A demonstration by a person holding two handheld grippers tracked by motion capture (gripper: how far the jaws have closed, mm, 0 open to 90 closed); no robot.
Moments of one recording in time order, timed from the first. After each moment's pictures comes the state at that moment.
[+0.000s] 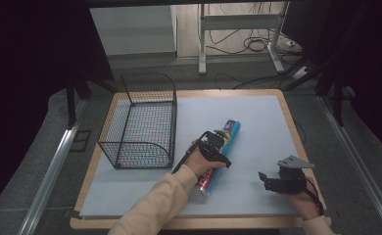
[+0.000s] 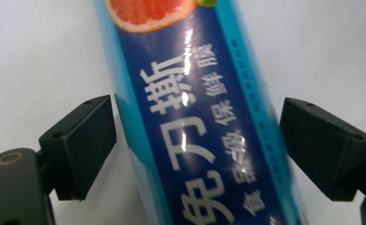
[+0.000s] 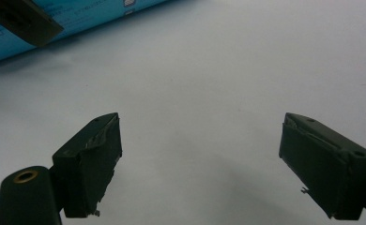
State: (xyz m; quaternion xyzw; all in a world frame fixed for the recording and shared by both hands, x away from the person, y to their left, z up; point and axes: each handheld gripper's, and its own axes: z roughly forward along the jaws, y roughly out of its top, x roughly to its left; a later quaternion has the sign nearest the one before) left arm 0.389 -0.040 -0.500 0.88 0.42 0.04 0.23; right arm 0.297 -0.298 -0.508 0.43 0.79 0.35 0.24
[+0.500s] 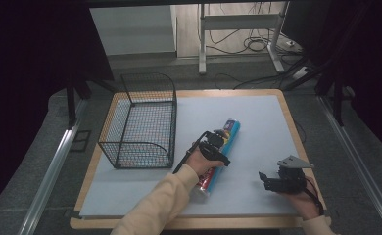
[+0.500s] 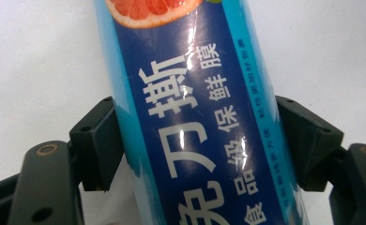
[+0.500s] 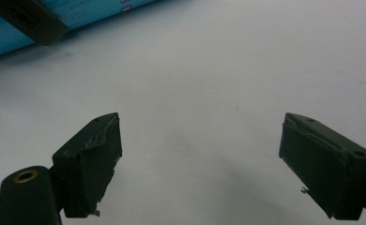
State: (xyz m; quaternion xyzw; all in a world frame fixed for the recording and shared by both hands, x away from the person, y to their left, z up) left arm 0.393 -0.040 -0.502 0.87 0.44 0.02 0.23; right arm 0.298 -0.298 -0.509 0.44 0.79 0.34 0.25
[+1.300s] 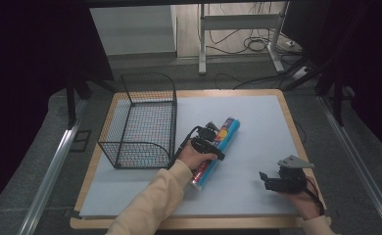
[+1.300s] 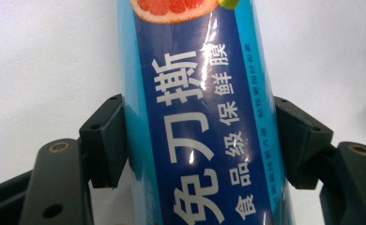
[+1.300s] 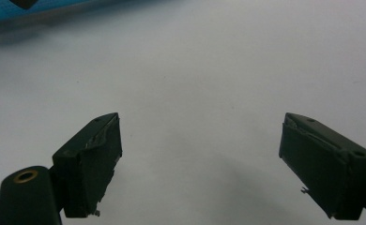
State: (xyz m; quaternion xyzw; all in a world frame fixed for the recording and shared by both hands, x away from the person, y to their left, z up) left arm 0.403 -0.013 -0.491 0.85 0.46 -0.03 0.27; right arm 0.299 -0.299 -0.509 0.44 0.79 0.34 0.25
